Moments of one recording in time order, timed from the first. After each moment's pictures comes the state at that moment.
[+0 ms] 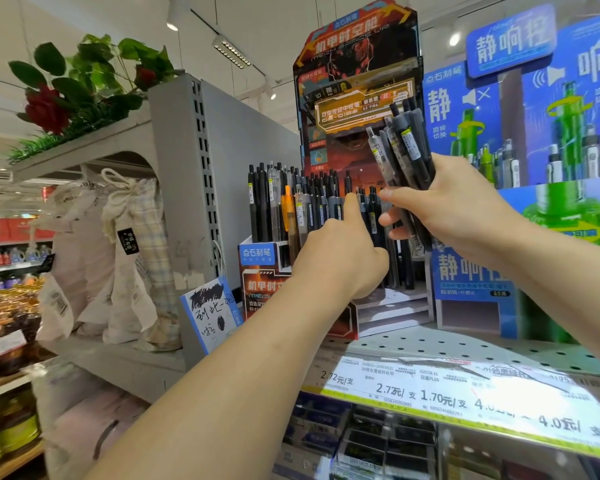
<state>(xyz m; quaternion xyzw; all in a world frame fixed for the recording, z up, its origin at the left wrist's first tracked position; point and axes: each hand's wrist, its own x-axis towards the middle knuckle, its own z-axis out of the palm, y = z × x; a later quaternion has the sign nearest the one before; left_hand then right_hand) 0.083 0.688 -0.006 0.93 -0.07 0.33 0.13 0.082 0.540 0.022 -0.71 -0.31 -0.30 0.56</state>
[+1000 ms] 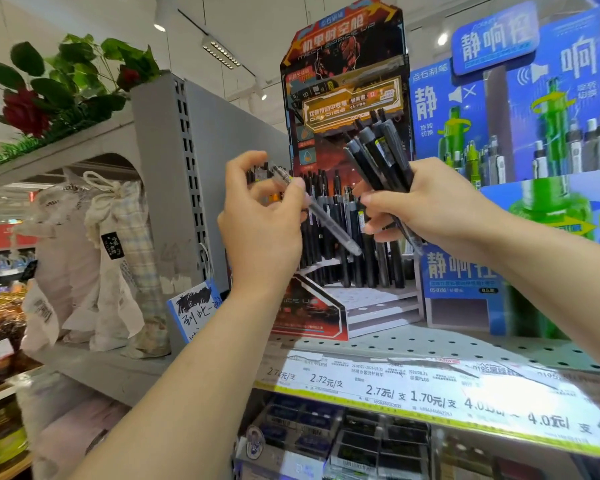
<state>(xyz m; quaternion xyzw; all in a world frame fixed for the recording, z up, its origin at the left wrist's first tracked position) 0.067 0.724 0.001 0.59 -0.21 0.54 0.57 0.081 0.537 0.023 -0.74 -0.34 -0.24 0.52</state>
